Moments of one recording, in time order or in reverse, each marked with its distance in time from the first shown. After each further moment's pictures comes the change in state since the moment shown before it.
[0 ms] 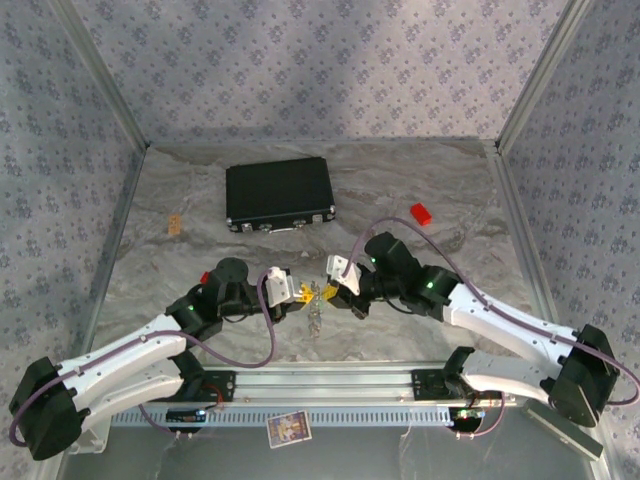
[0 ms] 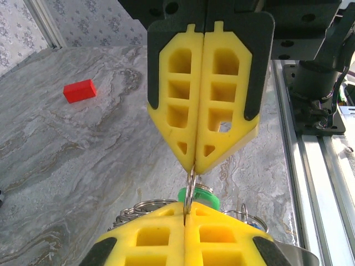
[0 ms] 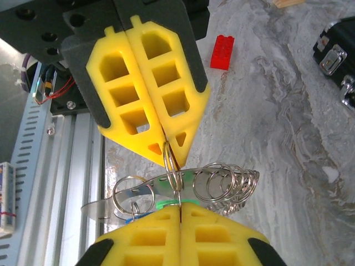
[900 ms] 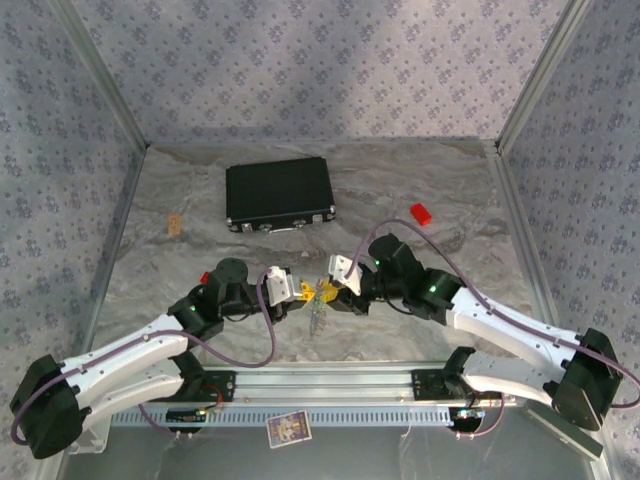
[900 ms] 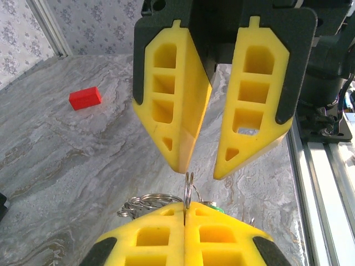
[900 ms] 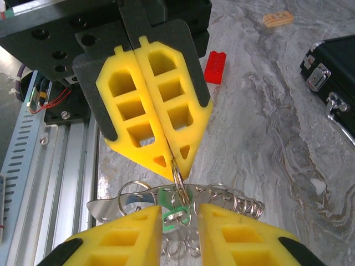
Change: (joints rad) left arm -0.001 0.013 -0.019 0.070 -0.004 -0.008; right arm 0.003 -0.032 -0.034 0.079 0.011 -0.003
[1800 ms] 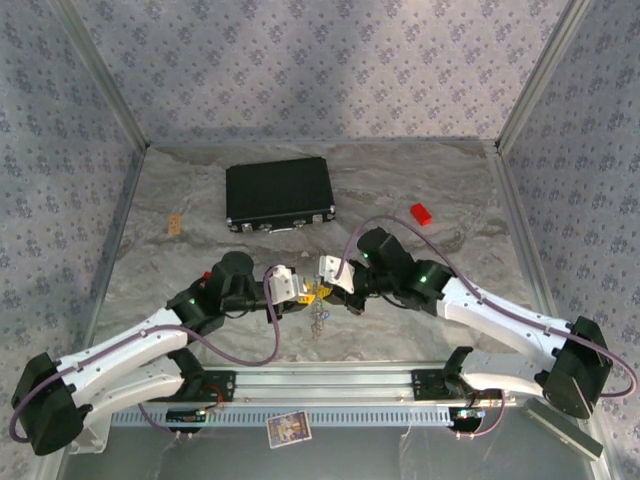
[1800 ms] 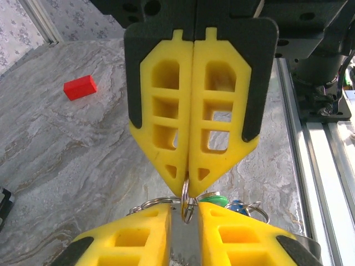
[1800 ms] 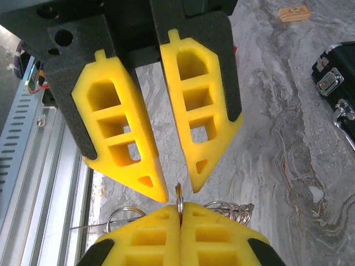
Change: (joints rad) left arm -0.012 0.026 0.104 -0.187 -0.015 0.095; right arm 0.013 0.090 0.111 -0.124 0.004 -0.122
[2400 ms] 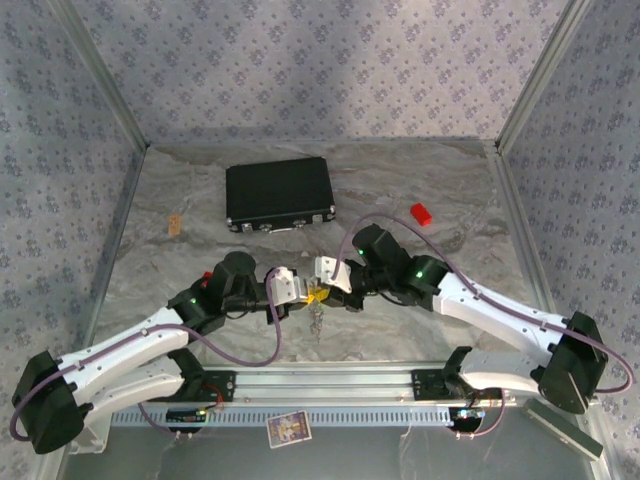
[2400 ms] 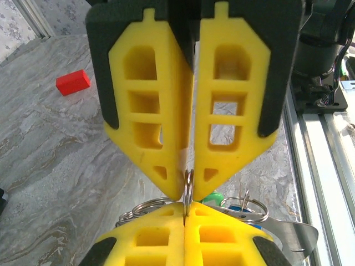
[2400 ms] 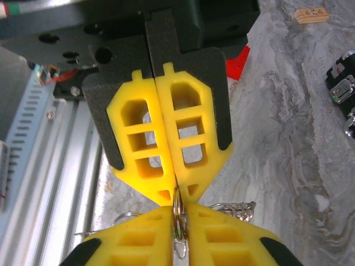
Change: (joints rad) left arm -0.001 0.008 0.002 -0.019 0.004 0.014; right arm -0.002 0.022 0.030 -0.024 -0.036 -0.038
